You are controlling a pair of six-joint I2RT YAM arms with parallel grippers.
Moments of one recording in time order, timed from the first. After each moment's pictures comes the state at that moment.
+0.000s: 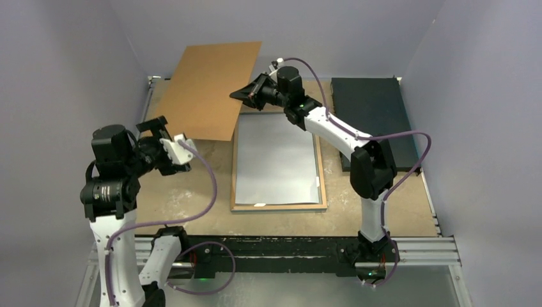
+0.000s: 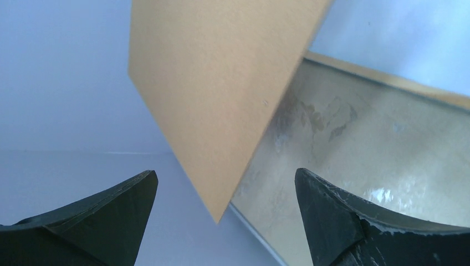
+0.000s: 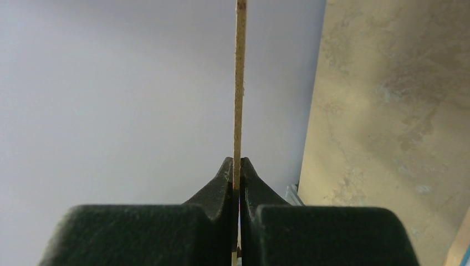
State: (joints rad) left arm 0.12 0.83 1.35 -1.03 0.58 1.13; right arm 0.64 1.98 1.71 0.11 -0.45 1.34
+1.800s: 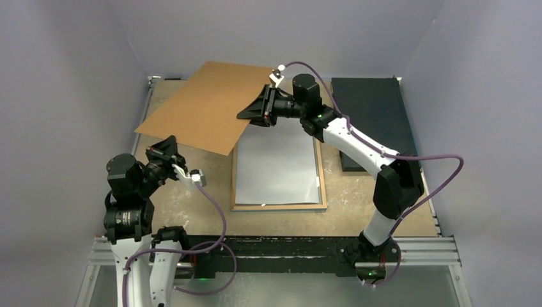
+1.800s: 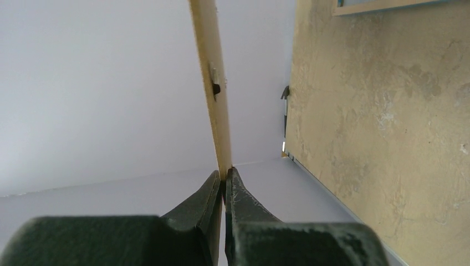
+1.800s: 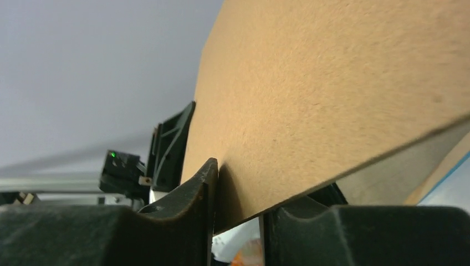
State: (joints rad) left arm 0.13 0.50 0.87 -0.64 0.57 1.59; right arm 0.63 1.72 1.46 0.07 -0.73 1.24
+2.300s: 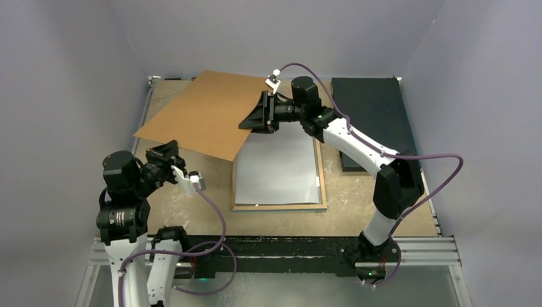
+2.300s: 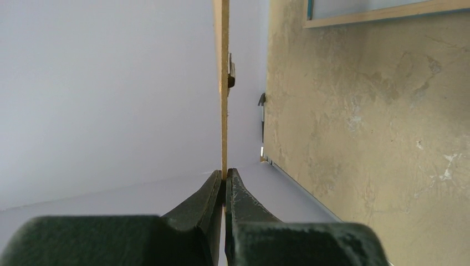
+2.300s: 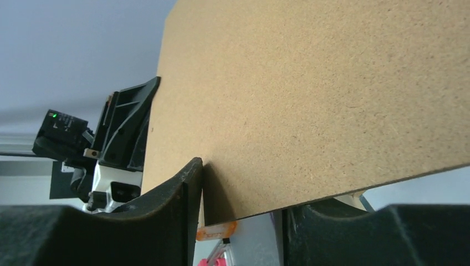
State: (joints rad) left arm 0.13 0.55 1.00 -0.81 0.60 1.60; right arm 0.62 1.72 1.47 -0.04 -0.84 1.00
